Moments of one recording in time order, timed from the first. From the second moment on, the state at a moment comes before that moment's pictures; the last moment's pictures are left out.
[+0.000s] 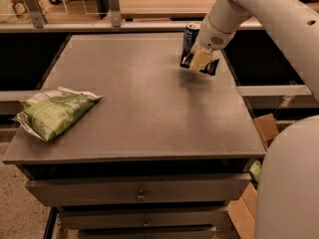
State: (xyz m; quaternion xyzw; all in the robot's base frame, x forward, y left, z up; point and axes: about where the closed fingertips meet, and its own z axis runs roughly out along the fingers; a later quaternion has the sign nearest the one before) arm 0.709 -0.127 0.863 -0.65 0.73 0.01 0.22
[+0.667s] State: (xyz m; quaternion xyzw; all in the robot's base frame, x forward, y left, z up) arm 0.717 -0.142 0.861 -0.60 0.77 0.00 0.20
